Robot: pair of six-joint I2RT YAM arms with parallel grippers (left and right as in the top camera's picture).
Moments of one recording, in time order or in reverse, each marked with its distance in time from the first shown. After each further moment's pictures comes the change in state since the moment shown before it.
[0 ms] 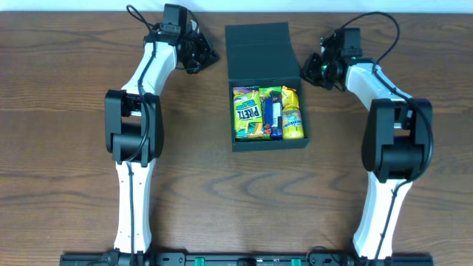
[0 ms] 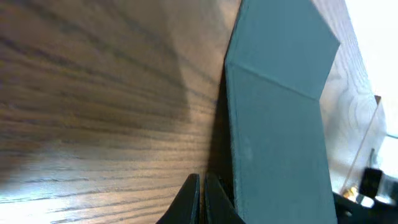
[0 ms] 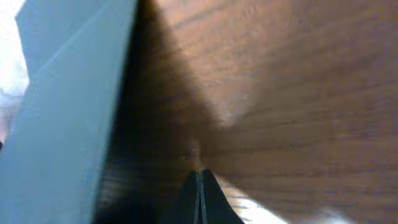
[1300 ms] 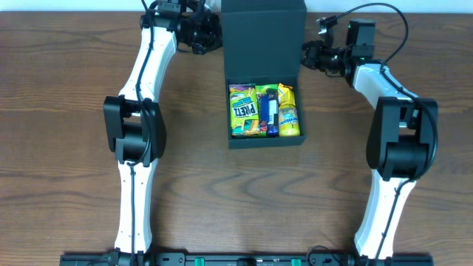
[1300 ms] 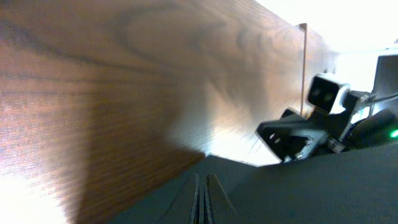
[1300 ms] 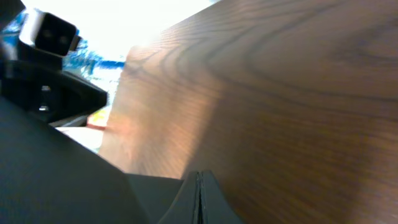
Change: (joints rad) left arm -0.019 0.010 0.287 -0.225 0.244 0.267; right arm -0.048 0.000 0.006 0.326 -0.572 -0.071
